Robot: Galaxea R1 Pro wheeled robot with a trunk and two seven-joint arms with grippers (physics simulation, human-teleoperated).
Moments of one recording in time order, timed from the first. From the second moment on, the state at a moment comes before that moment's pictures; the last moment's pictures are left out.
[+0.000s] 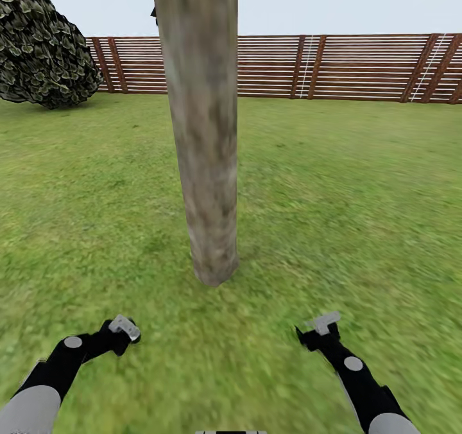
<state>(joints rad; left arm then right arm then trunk) -0.62 0.17 0.49 -0.54 -0.82 -0.11 -0.68 -0.51 -0.02 -0.32 -0.58 0.53 -0.21 0.25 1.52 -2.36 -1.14</state>
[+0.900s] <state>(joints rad) -0.60 0.09 0.52 -0.35 -0.68 0.10 -0.26 -0.41 -0.06 -0.34 -0.17 0.52 -0.63 -0.12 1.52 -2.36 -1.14</state>
